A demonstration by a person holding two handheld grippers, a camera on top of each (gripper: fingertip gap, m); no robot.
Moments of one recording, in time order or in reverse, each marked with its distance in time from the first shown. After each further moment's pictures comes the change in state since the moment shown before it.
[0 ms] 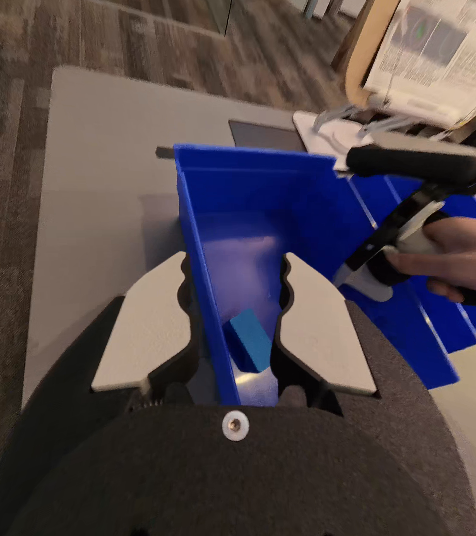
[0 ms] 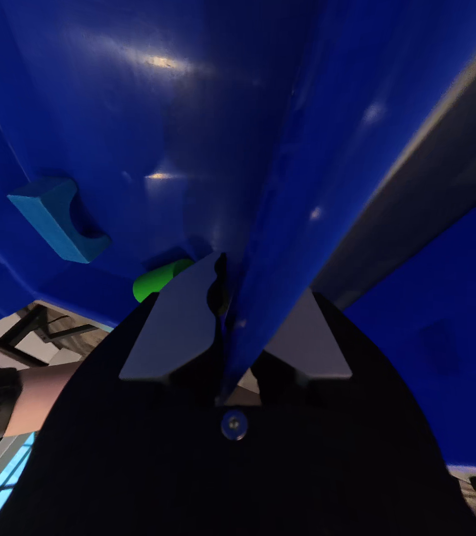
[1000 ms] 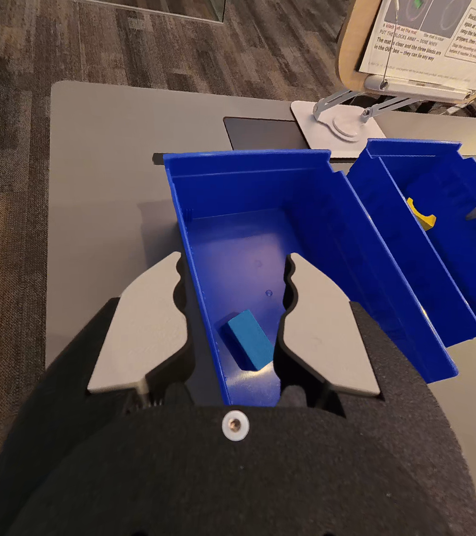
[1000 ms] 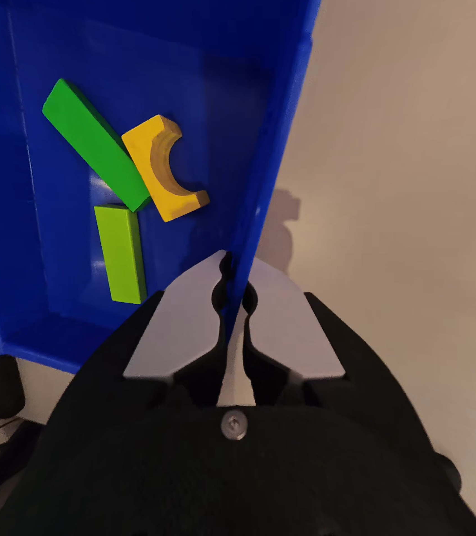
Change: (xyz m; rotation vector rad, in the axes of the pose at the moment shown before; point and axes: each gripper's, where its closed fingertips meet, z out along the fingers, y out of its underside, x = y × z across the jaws) left arm 0.012 -0.010 -0.003 -0.031 -0.019 0.081; right arm 0.275 0.041 -0.111 0.395 0.166 0.018
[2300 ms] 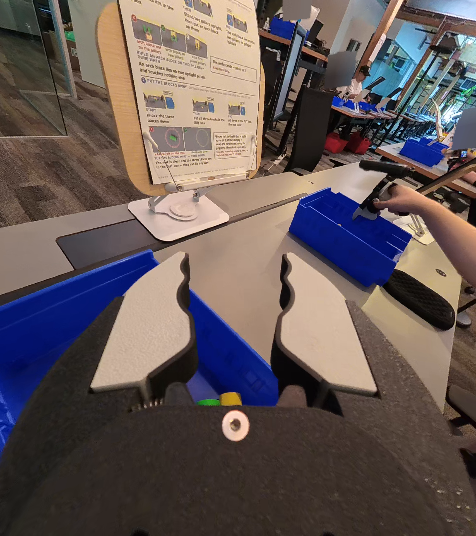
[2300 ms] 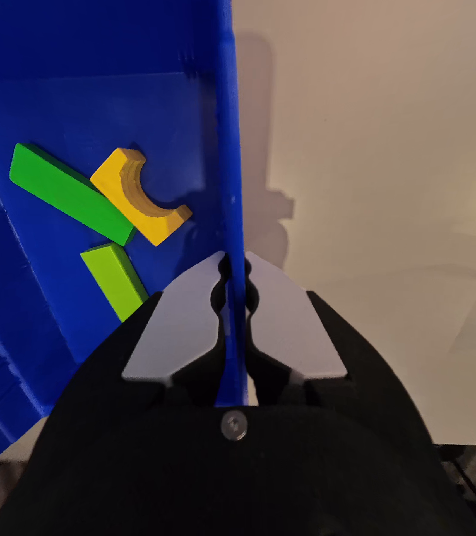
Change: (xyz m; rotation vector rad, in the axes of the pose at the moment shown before) left arm 0.165 -0.066 -0.025 0.235 0.485 0.167; right arm 0.334 0.097 -0.067 0.000 0.166 0.229
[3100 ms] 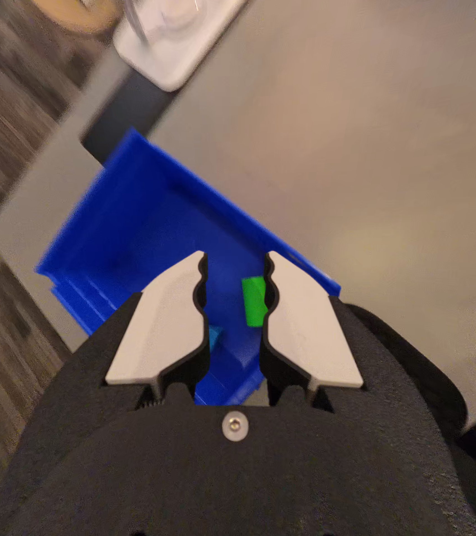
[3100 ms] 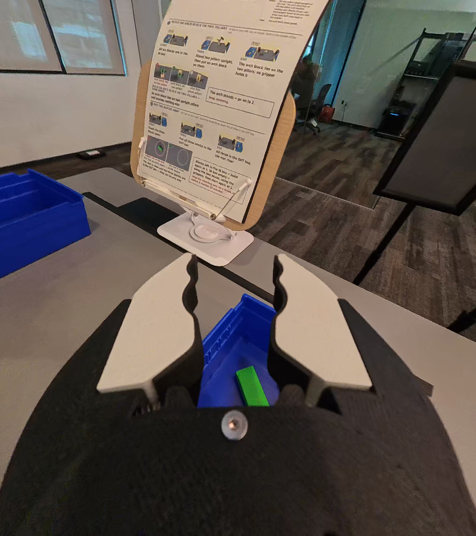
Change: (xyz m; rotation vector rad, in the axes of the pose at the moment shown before) left arm 0.015 0.095 0.008 -0.726 -0.257 0.457; right arm -0.176 -0.043 -0.214 1.225 -0.371 -0.543
